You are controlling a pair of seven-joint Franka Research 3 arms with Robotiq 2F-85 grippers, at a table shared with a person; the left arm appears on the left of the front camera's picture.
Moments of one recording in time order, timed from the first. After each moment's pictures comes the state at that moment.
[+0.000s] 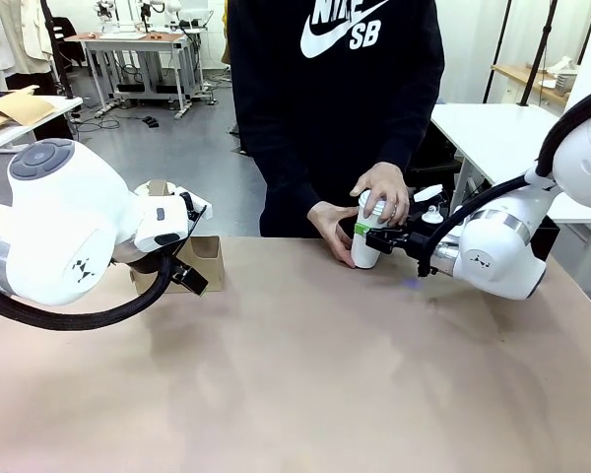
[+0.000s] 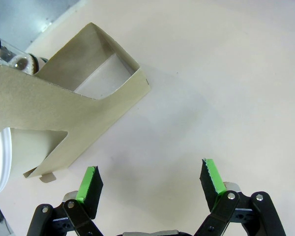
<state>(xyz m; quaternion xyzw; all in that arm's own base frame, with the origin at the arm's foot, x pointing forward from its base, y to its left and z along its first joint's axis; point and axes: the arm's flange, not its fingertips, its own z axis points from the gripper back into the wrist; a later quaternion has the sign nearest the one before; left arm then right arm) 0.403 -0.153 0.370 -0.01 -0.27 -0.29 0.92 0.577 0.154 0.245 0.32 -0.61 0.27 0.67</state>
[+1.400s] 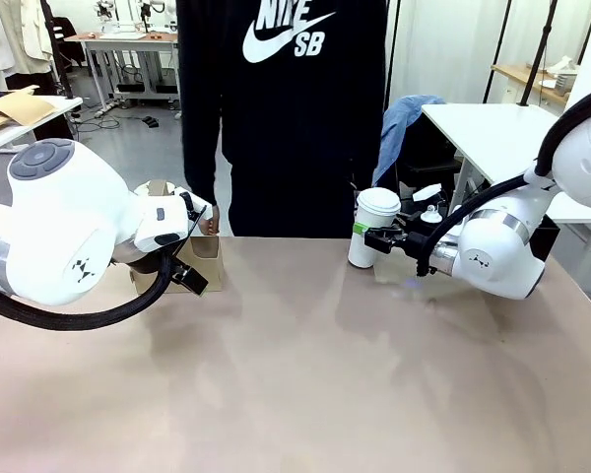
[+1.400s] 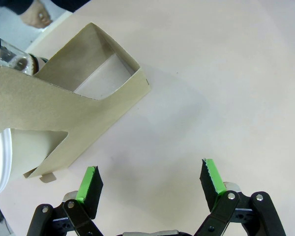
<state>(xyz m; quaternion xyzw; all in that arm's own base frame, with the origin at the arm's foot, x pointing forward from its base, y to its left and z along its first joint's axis) 0.403 -0.153 0.370 -0.01 -0.27 -0.29 0.92 0.577 0.156 0.246 0.32 -0.62 0.27 0.67</state>
